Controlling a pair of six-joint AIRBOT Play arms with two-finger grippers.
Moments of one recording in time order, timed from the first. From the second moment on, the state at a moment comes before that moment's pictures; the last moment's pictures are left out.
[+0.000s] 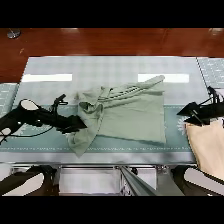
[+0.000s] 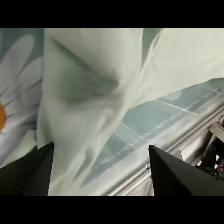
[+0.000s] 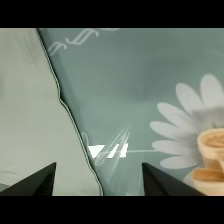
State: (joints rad) left arm -0.02 -1.22 0.57 0.72 -1.17 -1.16; right arm -0.55 -1.26 0.81 -1.04 1.33 1.29
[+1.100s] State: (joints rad) left arm -0.24 -1.20 0.68 0.65 -0.93 -1.21; right arm -0.10 -1.32 0.68 -0.87 1.14 1.33
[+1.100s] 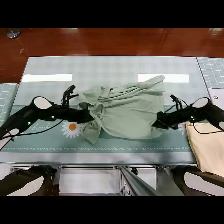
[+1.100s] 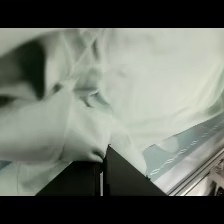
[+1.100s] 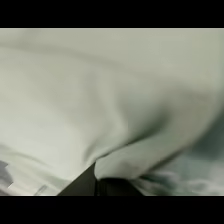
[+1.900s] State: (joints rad) left arm 0.12 -0.92 1.73 0.66 -1.01 -1.21; right arm -0.05 -1.16 2.09 -0.90 1.29 1.41
